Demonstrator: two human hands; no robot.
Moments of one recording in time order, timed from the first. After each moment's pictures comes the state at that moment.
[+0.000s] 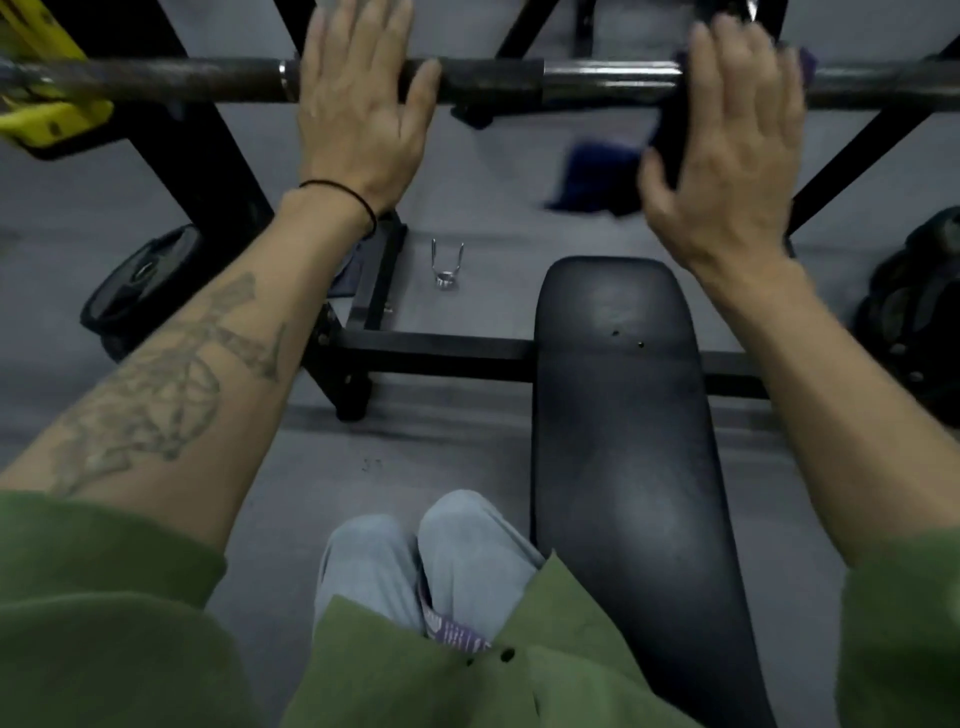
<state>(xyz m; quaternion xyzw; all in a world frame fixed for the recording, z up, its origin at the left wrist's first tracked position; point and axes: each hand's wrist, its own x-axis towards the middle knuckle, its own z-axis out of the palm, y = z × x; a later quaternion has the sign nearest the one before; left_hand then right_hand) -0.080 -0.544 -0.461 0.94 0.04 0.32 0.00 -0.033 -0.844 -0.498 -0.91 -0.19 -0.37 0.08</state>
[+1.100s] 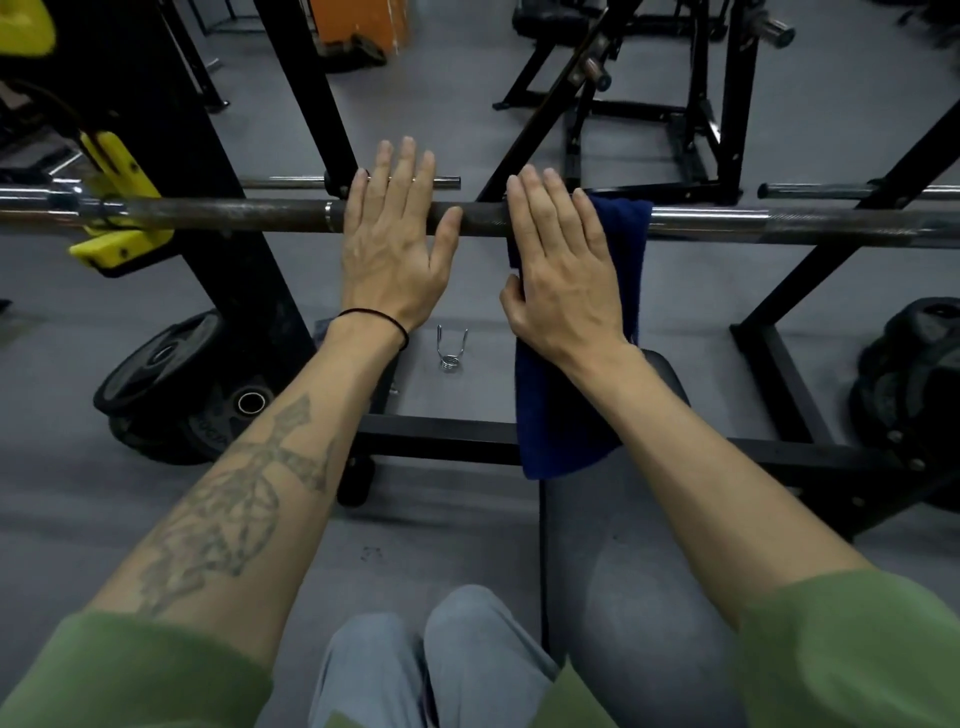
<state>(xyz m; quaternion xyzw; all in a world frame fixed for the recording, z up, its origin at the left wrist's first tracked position) -0.072 -0.542 -0.474 0.93 0.03 0.36 0.03 -0.046 -0.731 -0.494 -0.87 -0.30 -0.40 0.07</state>
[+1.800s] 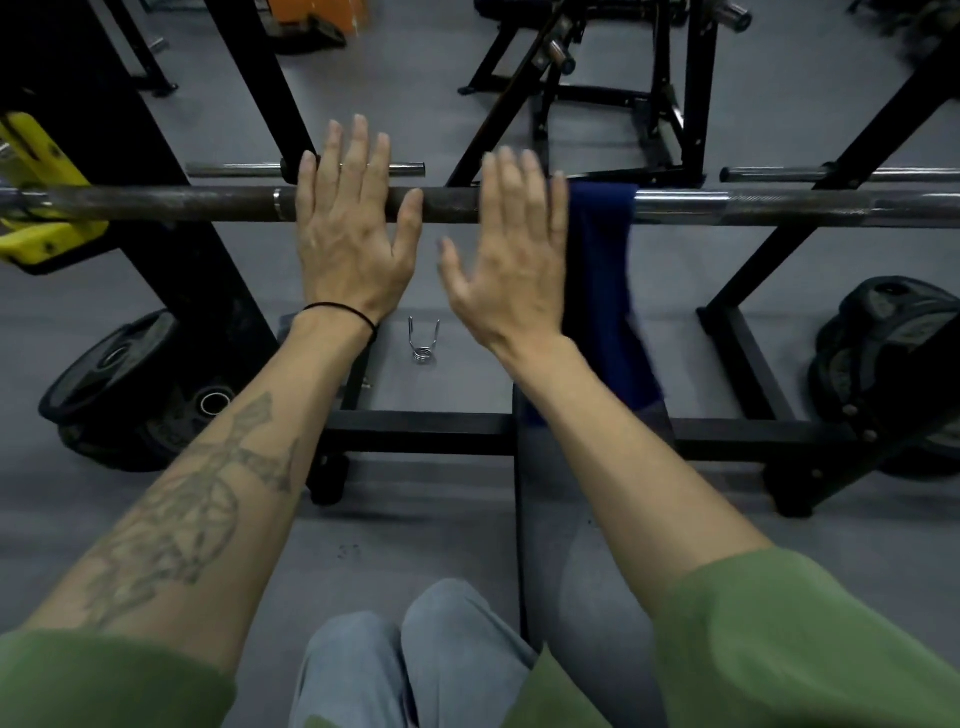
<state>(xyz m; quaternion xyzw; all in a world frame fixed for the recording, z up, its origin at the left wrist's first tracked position) -0.066 -0.545 -0.479 0.92 0.04 0.40 0.03 -0.048 -0.704 -0.497 -0.88 -0.19 -0.41 0.15</state>
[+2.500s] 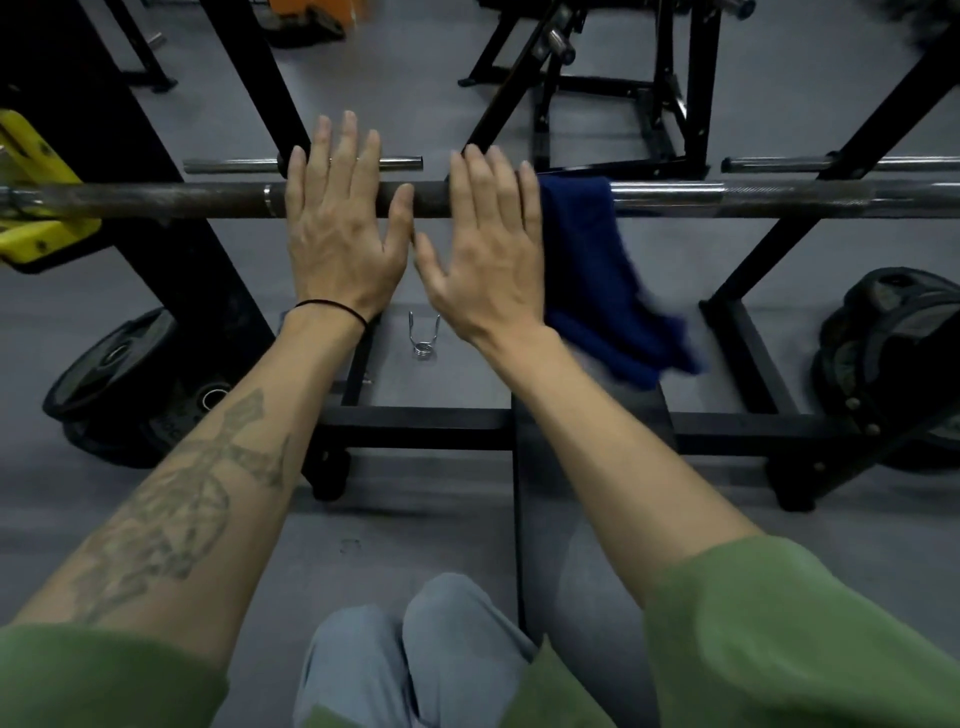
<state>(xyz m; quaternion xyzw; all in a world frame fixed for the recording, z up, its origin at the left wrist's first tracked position) -0.065 -0.546 -0.478 0.91 0.05 0.40 0.02 -0.050 -0.697 -0.494 -0.87 -0.22 -0.40 0.16</state>
